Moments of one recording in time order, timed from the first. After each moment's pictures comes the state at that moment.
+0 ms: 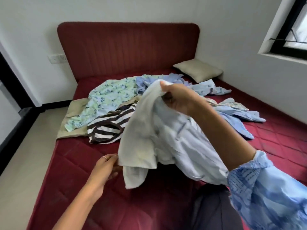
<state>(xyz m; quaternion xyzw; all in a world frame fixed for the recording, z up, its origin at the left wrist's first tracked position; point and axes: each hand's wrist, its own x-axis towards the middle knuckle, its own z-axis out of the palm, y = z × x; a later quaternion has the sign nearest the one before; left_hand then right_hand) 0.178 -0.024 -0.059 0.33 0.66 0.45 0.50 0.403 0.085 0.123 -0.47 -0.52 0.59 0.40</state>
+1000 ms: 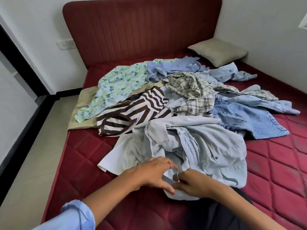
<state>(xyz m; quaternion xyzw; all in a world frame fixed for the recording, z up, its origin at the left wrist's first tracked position) 0.249 0.026 -0.073 0.87 0.43 -0.05 0.25 0.438 0.012 -0.085 -0.43 -0.86 0.29 -0.05</state>
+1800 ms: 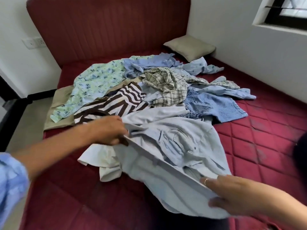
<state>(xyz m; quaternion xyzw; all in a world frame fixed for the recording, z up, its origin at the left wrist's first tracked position) 0.203 0.059 0.021 0.97 0.21 -0.05 -0.14 0.548 -0.112 0.023 -0.48 -0.82 0.25 -0.19</state>
